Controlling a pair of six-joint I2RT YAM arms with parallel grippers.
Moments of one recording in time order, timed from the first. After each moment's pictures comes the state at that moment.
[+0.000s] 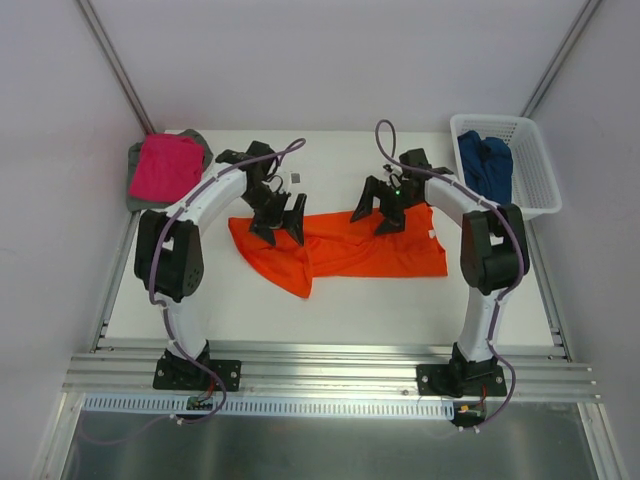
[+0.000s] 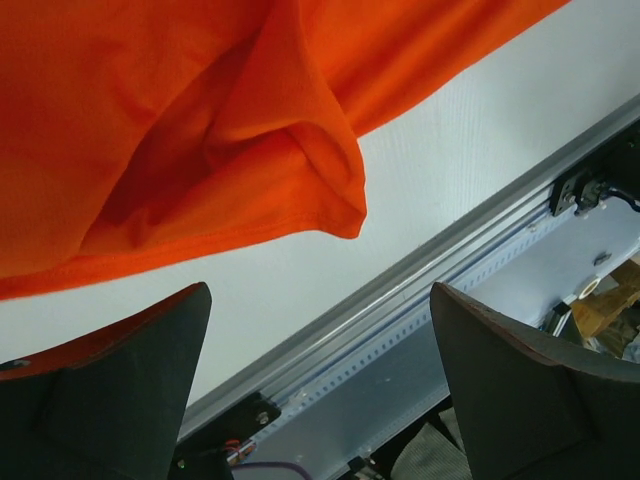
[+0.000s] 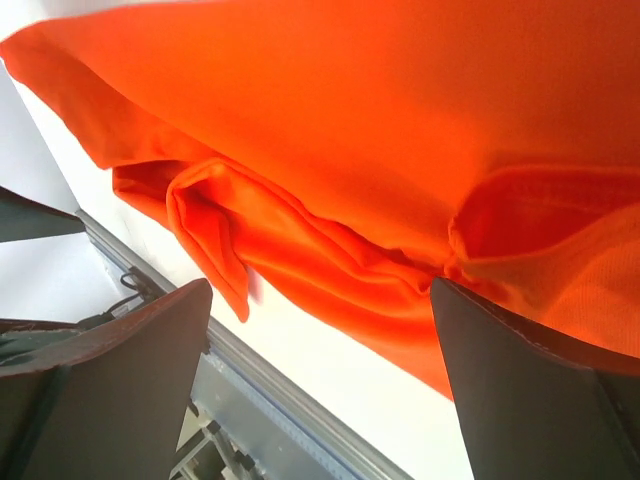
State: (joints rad) left arm -0.34 1.85 1.55 -1.11 0.53 -0.10; right arm 0.27 1.98 1.46 -0.64 -0.61 0.45
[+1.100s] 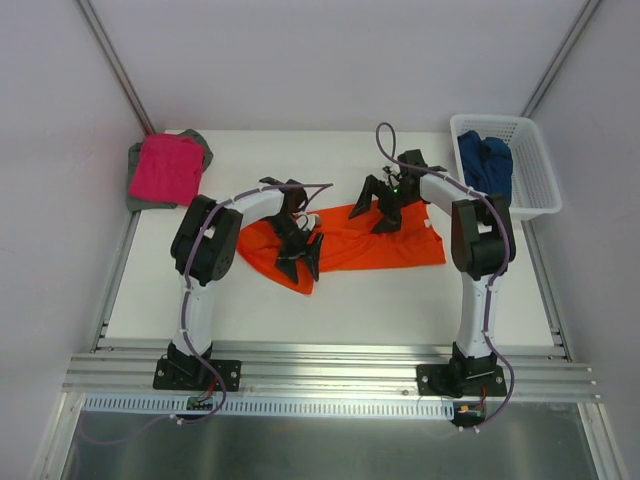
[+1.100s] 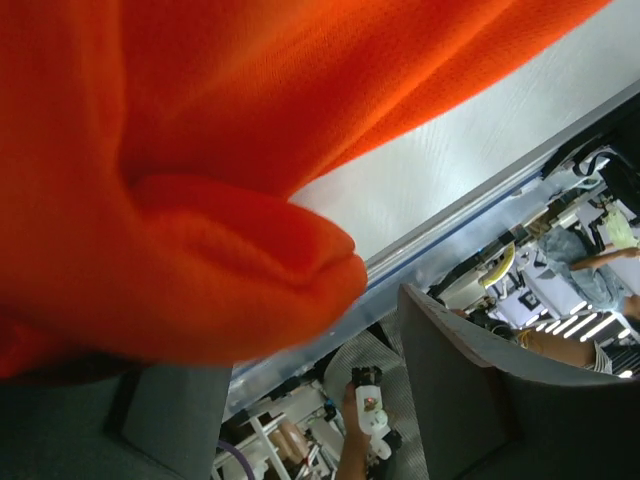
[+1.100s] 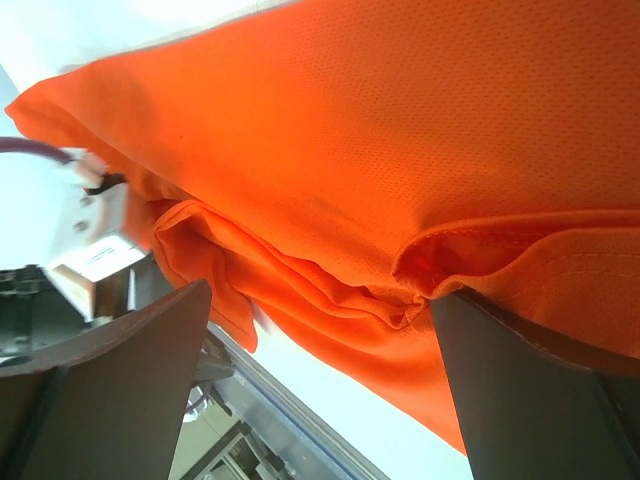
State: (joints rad) left arm -0.48 2.11 1.51 -1.09 0.65 -0.22; right arm 0.25 2.15 1.57 -0.61 -0.65 0.50
